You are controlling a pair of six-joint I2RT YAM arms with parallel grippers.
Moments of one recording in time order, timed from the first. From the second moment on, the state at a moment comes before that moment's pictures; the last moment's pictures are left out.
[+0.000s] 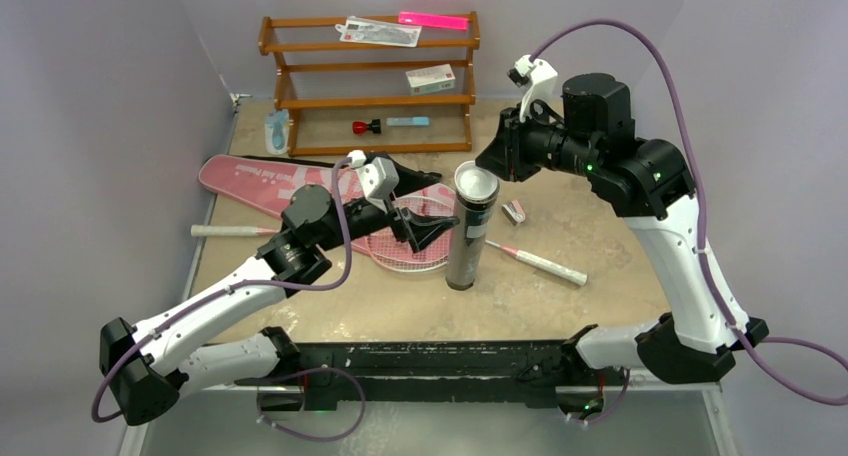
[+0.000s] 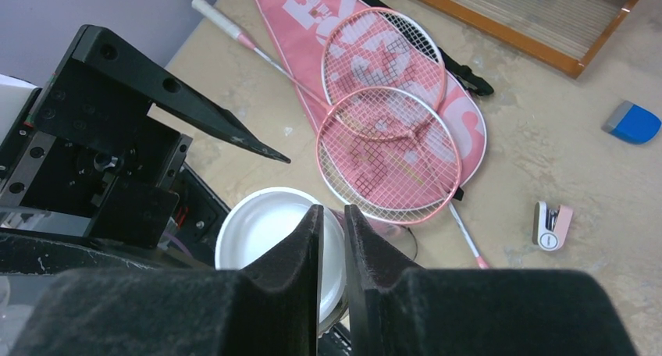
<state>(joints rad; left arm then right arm) -0.84 1.02 0.89 0.32 0.35 -0.15 0.59 1.33 1.93 -1.07 -0.26 0.21</state>
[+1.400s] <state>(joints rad) -0.84 1.06 0.96 0.46 0.20 -0.31 0.59 1.39 1.99 -1.07 -0.35 0.20</state>
